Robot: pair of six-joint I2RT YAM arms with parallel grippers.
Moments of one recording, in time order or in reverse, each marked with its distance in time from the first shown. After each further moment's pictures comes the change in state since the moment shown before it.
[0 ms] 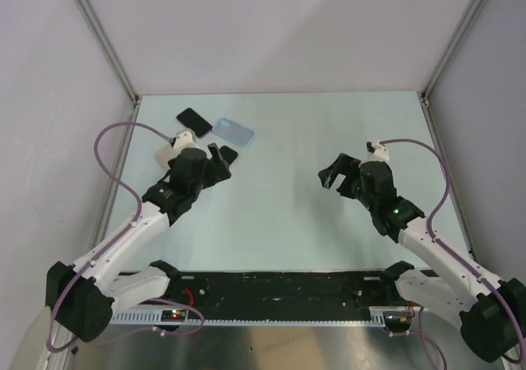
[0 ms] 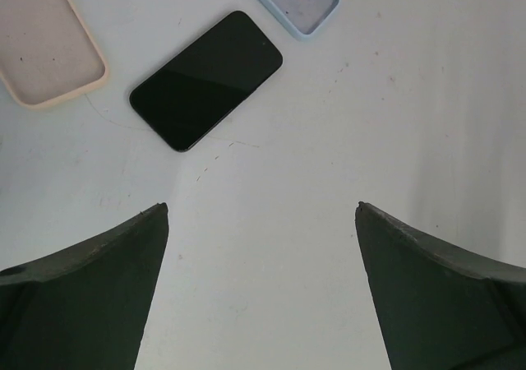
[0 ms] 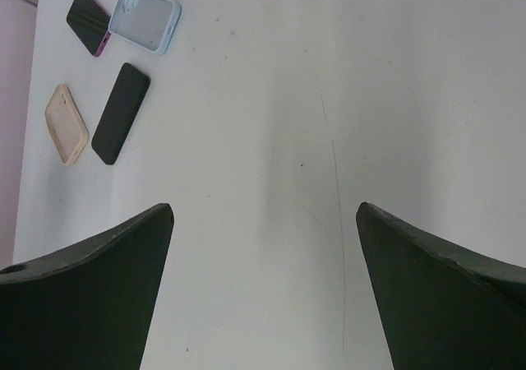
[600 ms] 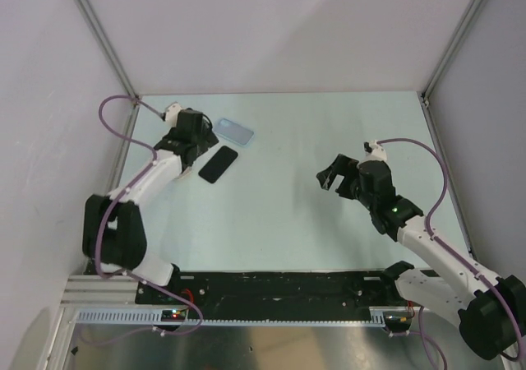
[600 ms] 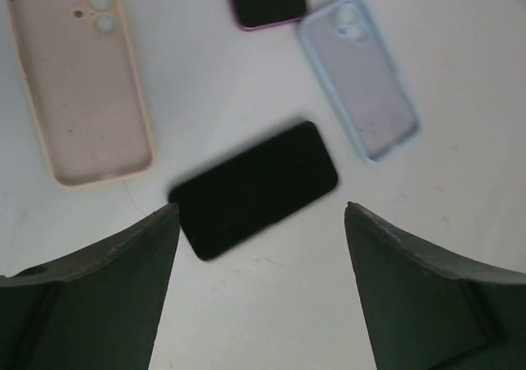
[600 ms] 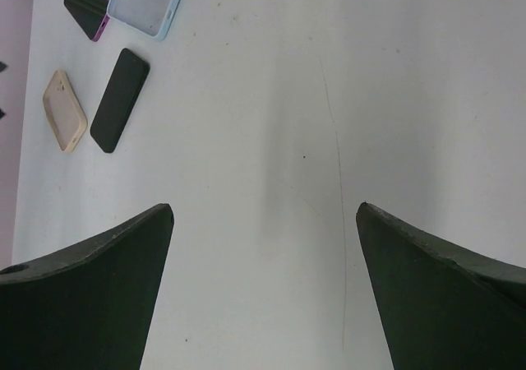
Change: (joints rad) left arm 0.216 0.428 0.320 -0.001 -0.006 -0.072; right arm -0.008 0.019 0.000 0.002 -0.038 -0.014
